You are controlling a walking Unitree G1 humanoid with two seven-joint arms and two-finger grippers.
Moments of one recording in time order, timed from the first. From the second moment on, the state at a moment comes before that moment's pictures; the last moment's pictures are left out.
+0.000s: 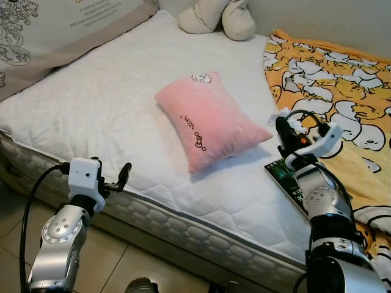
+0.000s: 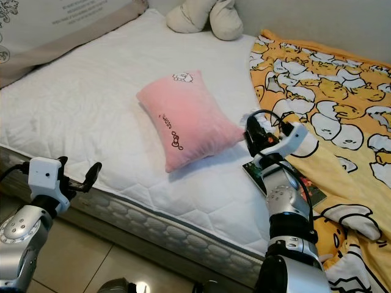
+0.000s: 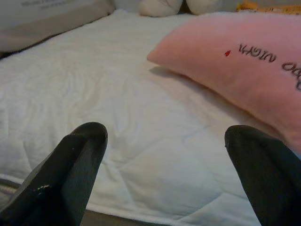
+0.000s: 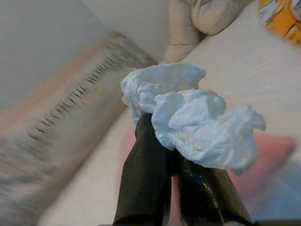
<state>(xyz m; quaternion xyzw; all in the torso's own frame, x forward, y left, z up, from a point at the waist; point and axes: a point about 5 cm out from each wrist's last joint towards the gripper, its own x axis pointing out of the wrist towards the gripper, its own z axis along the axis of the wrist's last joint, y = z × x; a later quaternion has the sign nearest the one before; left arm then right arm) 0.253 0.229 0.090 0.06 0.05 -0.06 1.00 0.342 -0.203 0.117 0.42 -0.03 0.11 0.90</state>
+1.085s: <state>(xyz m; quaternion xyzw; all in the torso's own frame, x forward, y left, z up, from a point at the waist) 0.258 0.186 0.110 0.08 0.03 -0.04 1.00 0.269 -0.134 0.095 0.12 0.05 0.21 0.97</state>
